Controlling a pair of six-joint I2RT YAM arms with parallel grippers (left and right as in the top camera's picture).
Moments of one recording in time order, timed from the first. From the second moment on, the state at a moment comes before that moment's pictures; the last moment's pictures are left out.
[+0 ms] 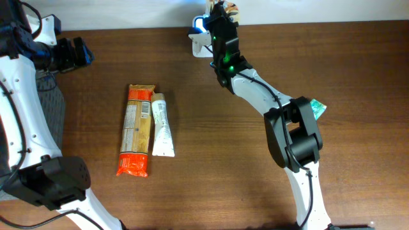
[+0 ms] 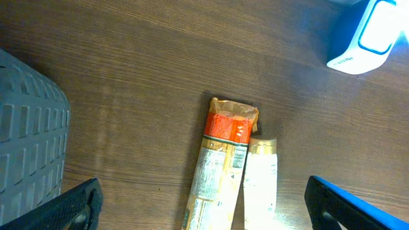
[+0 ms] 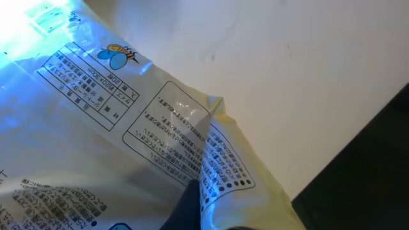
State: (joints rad) left arm 0.31 2.01 2.30 -1.43 0.28 0.02; right arm 0.42 2.37 1.84 0.51 0.38 -2.09
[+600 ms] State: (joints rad) left arm 0.31 2.01 2.31 -1.43 0.28 0.02; right arm 0.48 1.69 1.85 -0.39 0.26 -1.11
